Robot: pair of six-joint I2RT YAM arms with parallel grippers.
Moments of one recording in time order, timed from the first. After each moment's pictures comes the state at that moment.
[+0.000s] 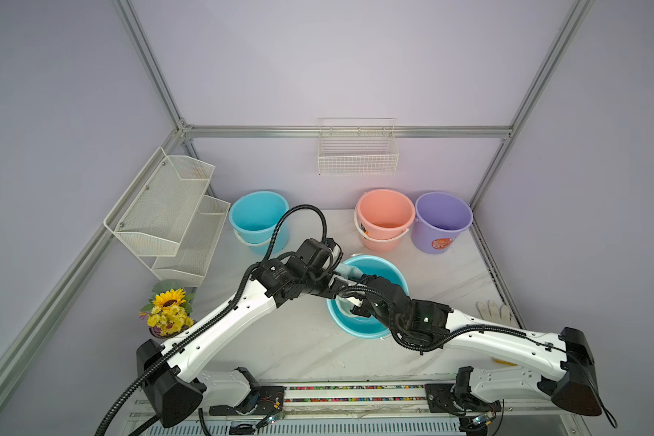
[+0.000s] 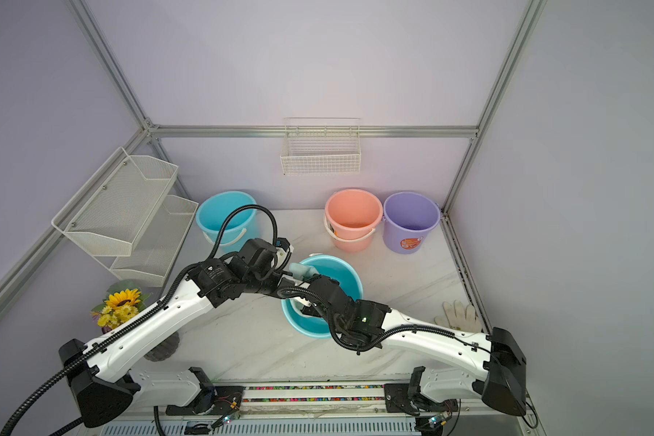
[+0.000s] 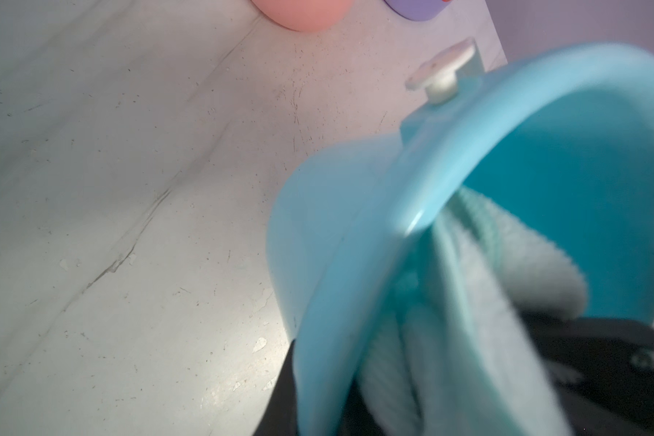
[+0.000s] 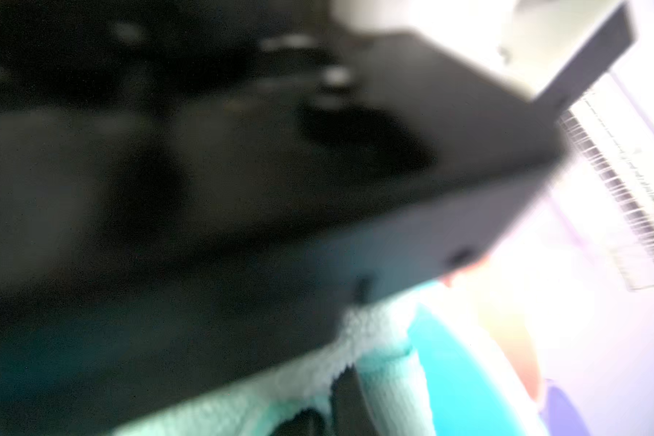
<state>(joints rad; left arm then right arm) -0.76 1.30 1.31 -0.90 0.08 -0.47 1.11 1.25 1.00 -0.18 0.57 -0.56</state>
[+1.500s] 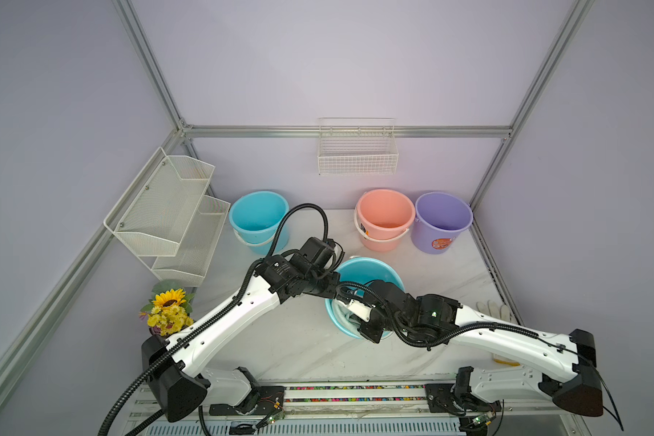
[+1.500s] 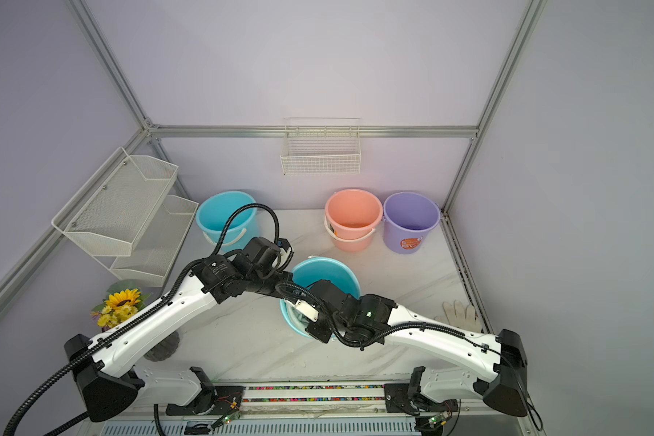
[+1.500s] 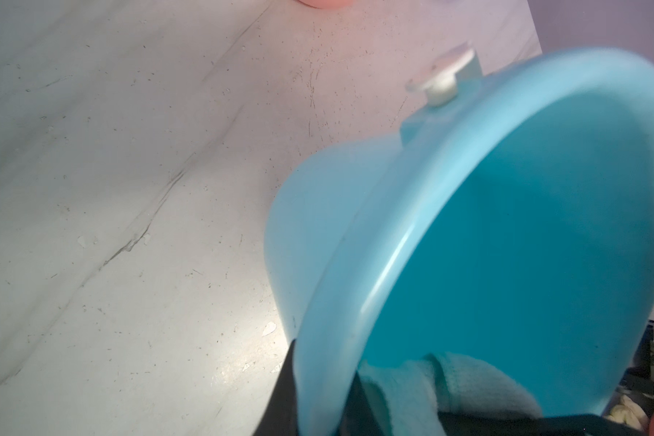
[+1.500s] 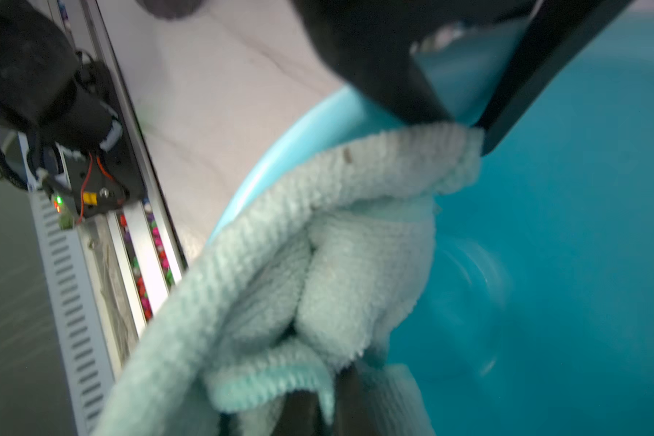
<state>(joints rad) -0.74 1.34 1.36 -0.97 0.02 -0.50 1.11 1.25 1.10 -0.58 0.07 0.01</state>
